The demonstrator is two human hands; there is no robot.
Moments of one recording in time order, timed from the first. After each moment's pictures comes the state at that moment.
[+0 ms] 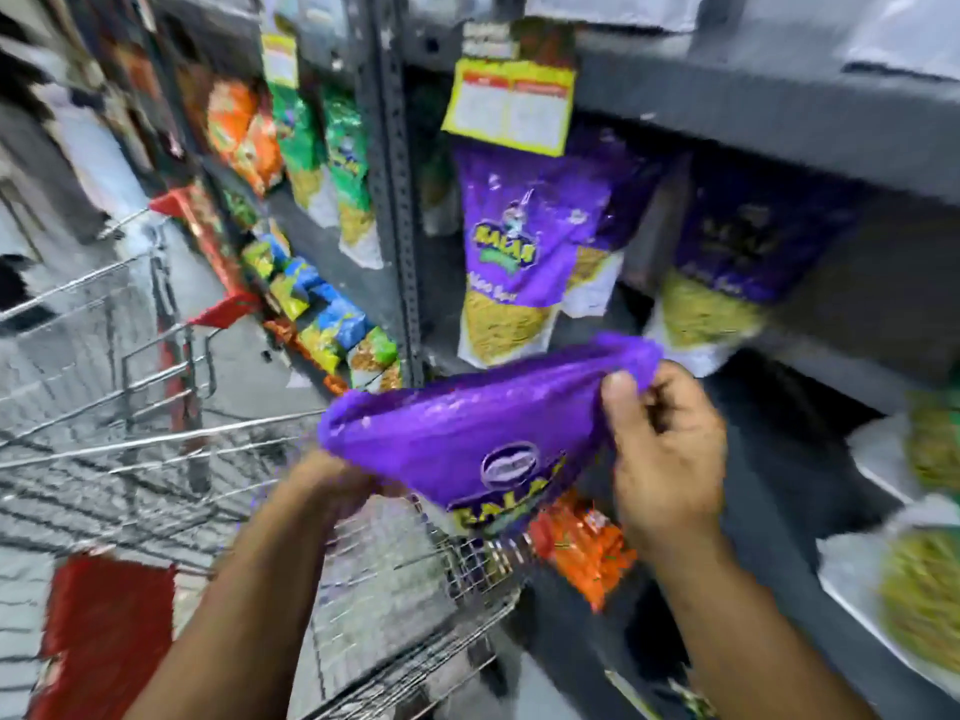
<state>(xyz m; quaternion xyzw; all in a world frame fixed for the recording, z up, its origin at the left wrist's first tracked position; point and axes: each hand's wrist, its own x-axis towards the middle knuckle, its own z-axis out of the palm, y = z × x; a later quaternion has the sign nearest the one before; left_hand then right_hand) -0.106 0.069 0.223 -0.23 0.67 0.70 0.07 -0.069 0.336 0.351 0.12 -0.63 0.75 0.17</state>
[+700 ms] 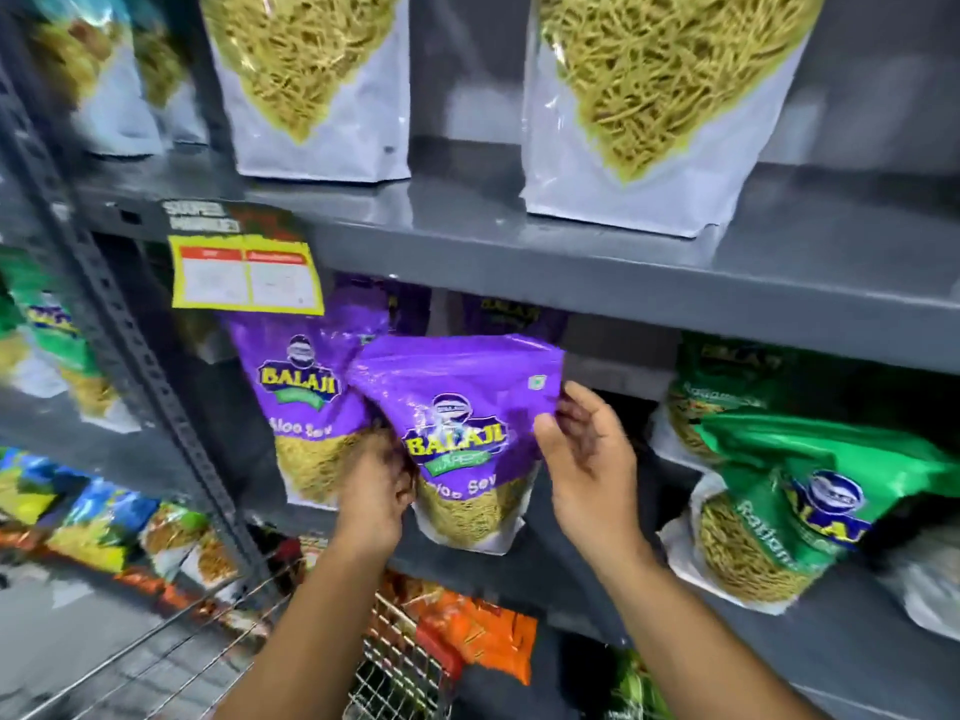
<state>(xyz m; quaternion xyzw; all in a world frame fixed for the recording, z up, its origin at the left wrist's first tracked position) -0.217 0.244 0.304 -0.16 0.54 0.82 0.10 -0.126 0.407 0.344 -0.01 -0.67 0.66 0.33</state>
